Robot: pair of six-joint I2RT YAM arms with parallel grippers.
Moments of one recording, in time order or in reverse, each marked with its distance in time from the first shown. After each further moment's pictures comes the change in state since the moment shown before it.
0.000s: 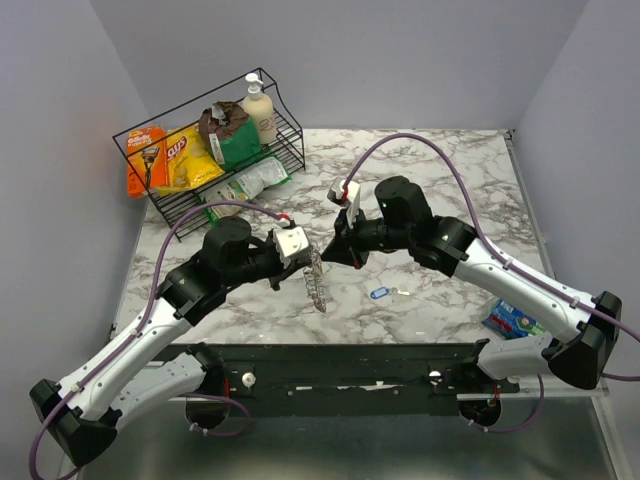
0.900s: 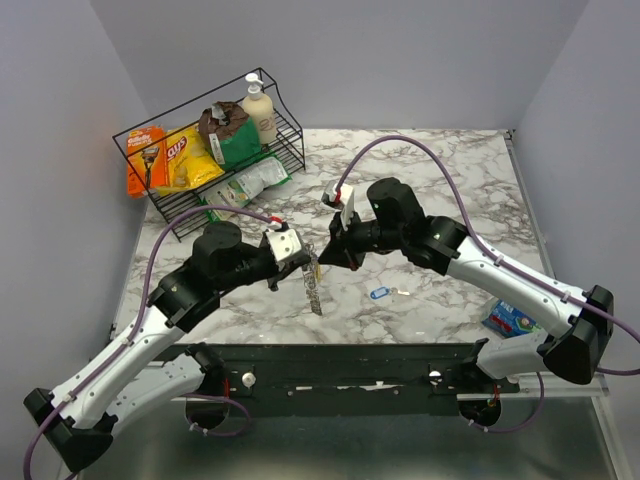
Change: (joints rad) left arm -0.018 -0.060 -0.008 0.045 -0.004 -0.011; right arm 0.002 0.037 0.000 0.000 0.005 0.000
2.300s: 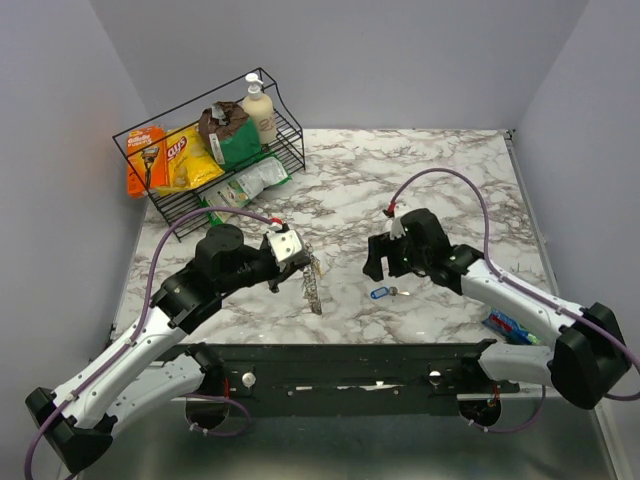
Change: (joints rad) left arm -0.002 -0.005 -0.040 0.025 -0.019 -0.014; right arm -0.246 -0.152 -0.476 0.119 0.343 0.222
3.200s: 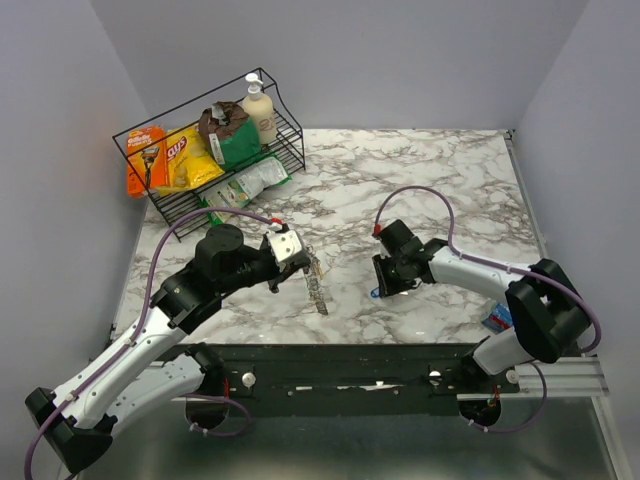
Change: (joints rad) left arm 0.000 -0.002 0.000 -0.004 0.000 0.001; right arm 0.029 0.303 0.029 -0.177 0.073 0.048
